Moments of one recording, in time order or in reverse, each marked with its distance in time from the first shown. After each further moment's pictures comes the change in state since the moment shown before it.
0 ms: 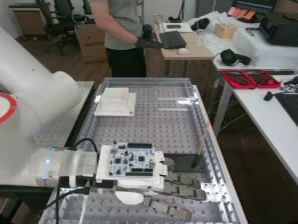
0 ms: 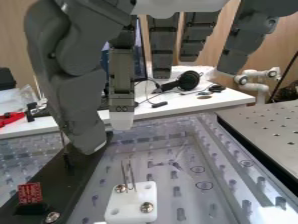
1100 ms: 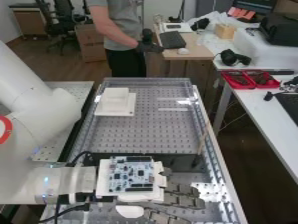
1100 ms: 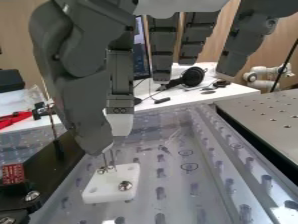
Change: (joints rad) arm -0.041 -0.062 0.043 0.023 -0.083 0.013
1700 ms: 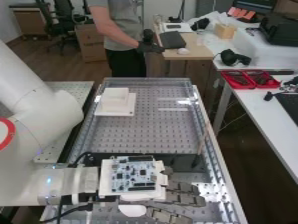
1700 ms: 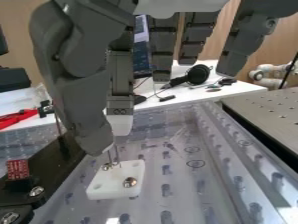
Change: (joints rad) arm 0.002 -0.012 0.015 -0.008 -0.019 -0.001
